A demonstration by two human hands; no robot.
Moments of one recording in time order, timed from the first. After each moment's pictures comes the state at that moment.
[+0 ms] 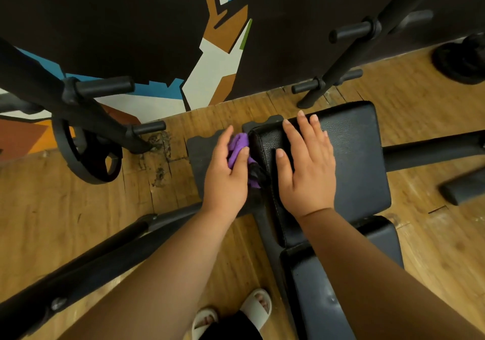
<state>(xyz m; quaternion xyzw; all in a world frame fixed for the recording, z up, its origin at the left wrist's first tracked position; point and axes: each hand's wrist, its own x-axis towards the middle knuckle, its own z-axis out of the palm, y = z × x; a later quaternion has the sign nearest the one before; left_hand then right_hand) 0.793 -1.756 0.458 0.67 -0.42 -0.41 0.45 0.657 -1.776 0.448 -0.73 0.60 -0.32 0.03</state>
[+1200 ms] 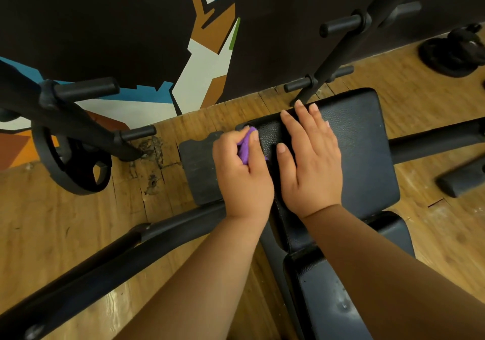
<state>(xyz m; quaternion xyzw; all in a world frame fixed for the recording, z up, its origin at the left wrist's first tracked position) 0.751 -1.762 0.440 0.60 -0.45 -0.20 0.63 0.655 -1.776 0.444 -0.74 0.59 -0.33 0.02</state>
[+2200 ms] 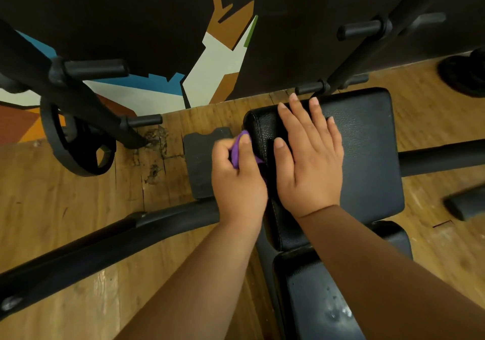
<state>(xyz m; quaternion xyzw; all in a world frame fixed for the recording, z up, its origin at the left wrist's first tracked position) 0.741 -1.745 0.442 0.65 -0.29 -0.34 0.61 0.654 -1.776 0.438 -0.76 0.56 -0.34 0.00</state>
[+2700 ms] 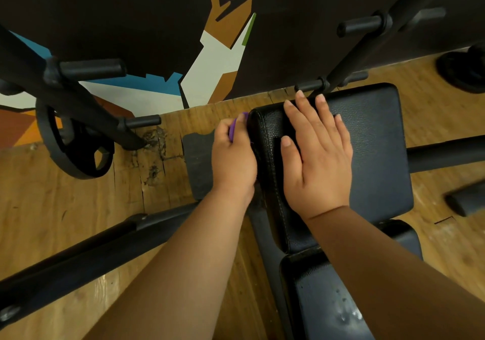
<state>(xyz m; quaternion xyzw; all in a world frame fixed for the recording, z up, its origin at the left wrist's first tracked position) 0.765 -1.781 0.441 0.60 -0.22 -0.51 0.58 0.655 -1.774 0.437 -0.75 0.56 -0.34 0.00</state>
